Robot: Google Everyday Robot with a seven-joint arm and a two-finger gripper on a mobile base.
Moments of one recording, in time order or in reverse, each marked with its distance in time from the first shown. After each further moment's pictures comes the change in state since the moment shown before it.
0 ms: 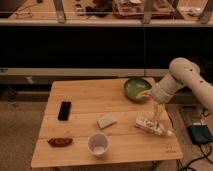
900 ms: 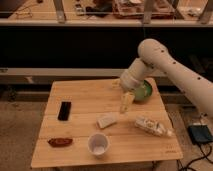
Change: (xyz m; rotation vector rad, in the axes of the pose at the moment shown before) arm -0.192 -0.062 -0.002 -0.058 -0.119 0.117
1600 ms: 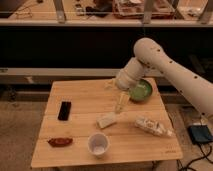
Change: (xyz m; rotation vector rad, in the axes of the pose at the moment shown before) arm -0.007 -0.001 0.003 0.013 0.000 0.012
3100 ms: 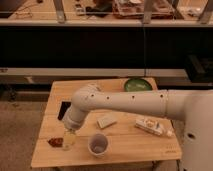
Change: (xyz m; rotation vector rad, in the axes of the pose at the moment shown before) arm -0.127 0.013 0.259 0.009 0.058 0.102
